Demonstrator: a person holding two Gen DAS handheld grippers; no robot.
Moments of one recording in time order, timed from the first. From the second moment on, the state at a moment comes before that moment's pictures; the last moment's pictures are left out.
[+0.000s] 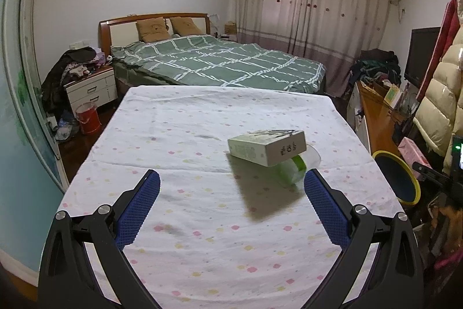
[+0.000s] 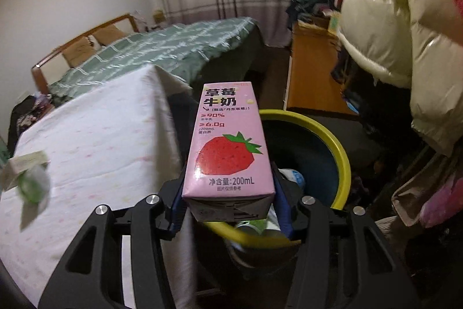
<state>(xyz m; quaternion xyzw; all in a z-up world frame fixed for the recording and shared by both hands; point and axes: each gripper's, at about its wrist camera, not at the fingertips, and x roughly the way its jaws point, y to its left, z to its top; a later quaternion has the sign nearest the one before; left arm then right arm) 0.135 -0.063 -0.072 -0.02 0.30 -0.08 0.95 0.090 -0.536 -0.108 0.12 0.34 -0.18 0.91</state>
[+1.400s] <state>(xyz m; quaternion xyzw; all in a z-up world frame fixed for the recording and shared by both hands) 0.257 -0.143 -0.107 -0.02 0.34 -0.02 0.94 0.053 -0.529 -0.102 0.14 0.30 -0.15 0.93</state>
